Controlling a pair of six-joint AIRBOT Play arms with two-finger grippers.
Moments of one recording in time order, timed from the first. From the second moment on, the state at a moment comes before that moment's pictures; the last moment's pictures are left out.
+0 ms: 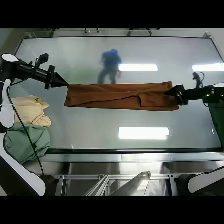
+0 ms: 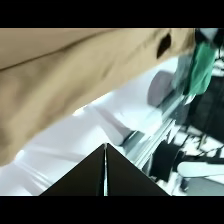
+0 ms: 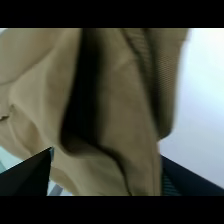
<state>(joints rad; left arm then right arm) 0.20 -2.05 1.95 0.63 -1.73 -1.36 -0.36 -1.86 1.30 -0.60 1.20 1.01</state>
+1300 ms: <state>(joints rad) -0.28 -2.00 2.05 0.47 -1.33 -1.35 0.02 -1.49 1.43 -0.55 1.24 1.08</state>
